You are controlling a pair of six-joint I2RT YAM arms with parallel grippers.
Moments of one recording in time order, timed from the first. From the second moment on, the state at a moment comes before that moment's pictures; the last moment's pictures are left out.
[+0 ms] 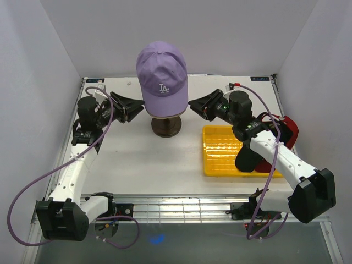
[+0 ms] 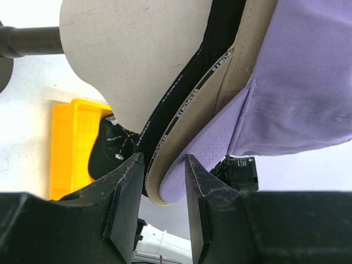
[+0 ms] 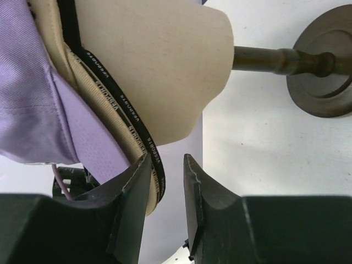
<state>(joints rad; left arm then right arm) -0.05 1.07 0.91 0.01 0.68 -1.33 0.52 1.26 1.01 0.06 -0.28 1.30</state>
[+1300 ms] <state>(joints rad) -1.06 1.71 1.93 -0.39 -0.03 -0.50 0.48 0.53 1.40 -0.63 0.06 0.87</state>
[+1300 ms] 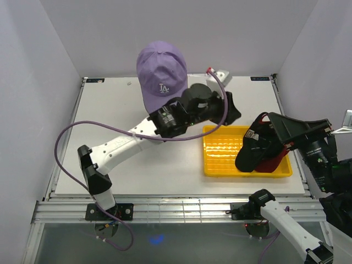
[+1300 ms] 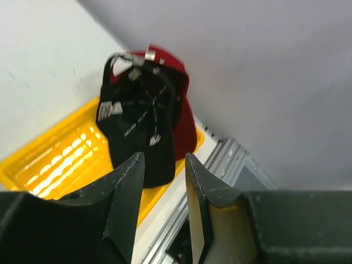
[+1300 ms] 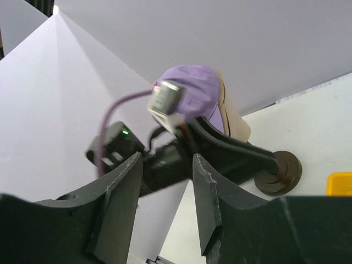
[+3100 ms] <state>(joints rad) -1.32 2.36 2.06 -0.26 -0.28 -0.48 0.48 0.62 1.50 -0.74 0.11 0.77</state>
